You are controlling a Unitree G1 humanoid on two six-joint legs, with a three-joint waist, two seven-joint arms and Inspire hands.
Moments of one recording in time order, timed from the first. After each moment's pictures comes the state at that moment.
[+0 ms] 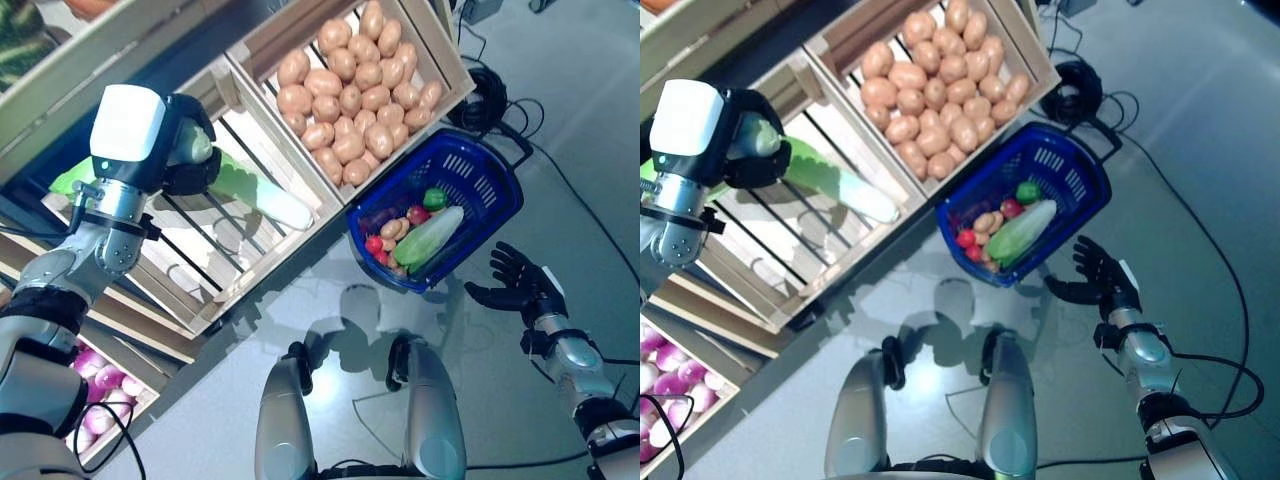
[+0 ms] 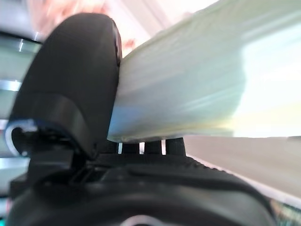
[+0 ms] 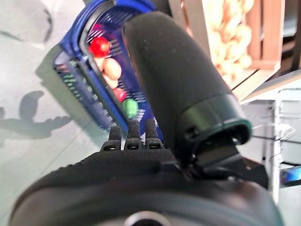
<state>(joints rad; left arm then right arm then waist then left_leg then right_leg) -0.78 1.01 -0.47 0.75 0.35 -0.59 0.62 -0.30 -0.63 0.25 0.83 0.67 -0.40 0.13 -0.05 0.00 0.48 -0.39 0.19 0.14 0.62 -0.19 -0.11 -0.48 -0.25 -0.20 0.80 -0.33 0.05</state>
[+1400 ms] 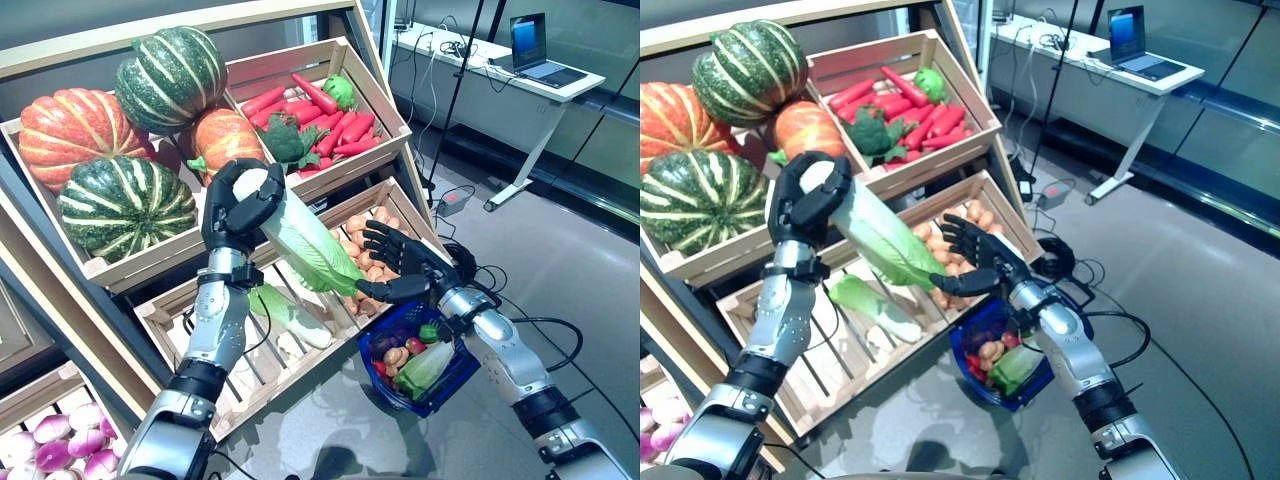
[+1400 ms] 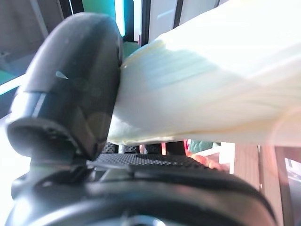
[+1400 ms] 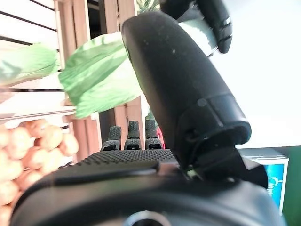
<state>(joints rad) -0.44 0.40 -0.19 0.40 -0.76 -0.42 0.04 -0.31 -0.46 0.33 0.18 0.56 -0.07 0.26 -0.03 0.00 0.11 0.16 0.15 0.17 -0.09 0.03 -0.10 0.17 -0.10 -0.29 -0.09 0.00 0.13</state>
